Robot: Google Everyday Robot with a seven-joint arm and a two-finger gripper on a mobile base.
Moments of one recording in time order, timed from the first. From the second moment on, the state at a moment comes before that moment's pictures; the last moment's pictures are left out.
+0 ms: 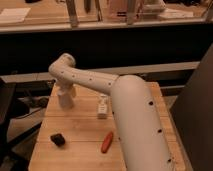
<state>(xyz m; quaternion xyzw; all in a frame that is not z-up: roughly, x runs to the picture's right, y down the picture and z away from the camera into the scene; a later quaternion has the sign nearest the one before) -0.227 -0.003 0.888 -0.15 -0.19 -0.42 0.88</state>
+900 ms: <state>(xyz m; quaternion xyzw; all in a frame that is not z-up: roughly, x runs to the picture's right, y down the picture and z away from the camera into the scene) -0.232 -0.003 0.900 -0.18 -0.20 -0.42 0.87</state>
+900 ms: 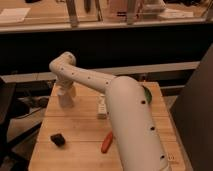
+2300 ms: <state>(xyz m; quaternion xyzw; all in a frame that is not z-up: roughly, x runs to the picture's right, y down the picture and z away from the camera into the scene) -0.242 0.003 0.910 -0.20 -0.22 -0.44 0.85</state>
